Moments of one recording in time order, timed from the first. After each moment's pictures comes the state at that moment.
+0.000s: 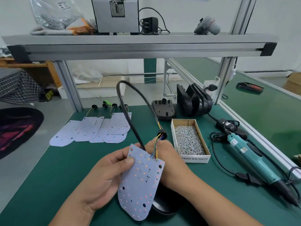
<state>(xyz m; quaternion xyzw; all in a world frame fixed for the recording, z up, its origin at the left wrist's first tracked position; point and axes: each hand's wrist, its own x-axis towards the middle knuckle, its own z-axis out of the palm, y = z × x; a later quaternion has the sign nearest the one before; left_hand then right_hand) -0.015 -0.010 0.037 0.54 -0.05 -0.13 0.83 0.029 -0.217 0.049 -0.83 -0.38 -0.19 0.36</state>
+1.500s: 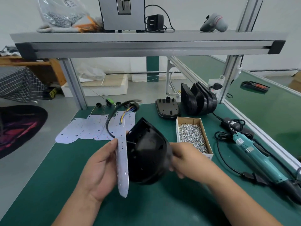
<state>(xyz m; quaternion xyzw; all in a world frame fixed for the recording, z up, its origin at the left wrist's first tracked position) -0.005 0.001 0.041 0.38 0.11 -0.03 0.92 0.033 -0.256 0.064 -0.90 -0.23 0.11 0.36</state>
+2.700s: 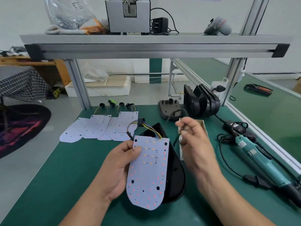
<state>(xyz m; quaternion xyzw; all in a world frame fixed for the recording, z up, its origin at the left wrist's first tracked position) -0.008 -0.021 0.040 0.50 0.02 -0.05 0.86 0.063 -0.239 0.046 -0.49 -0.04 -0.05 0.87</state>
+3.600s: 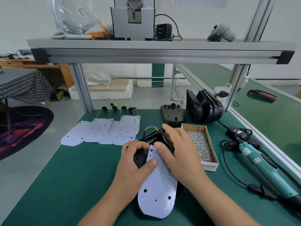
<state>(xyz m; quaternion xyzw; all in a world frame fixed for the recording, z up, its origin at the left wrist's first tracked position) -0.006 -0.043 0.034 0.78 -0.04 0.16 0.61 0.053 -0.221 0.047 -0.89 -0.20 -0.18 0.37</state>
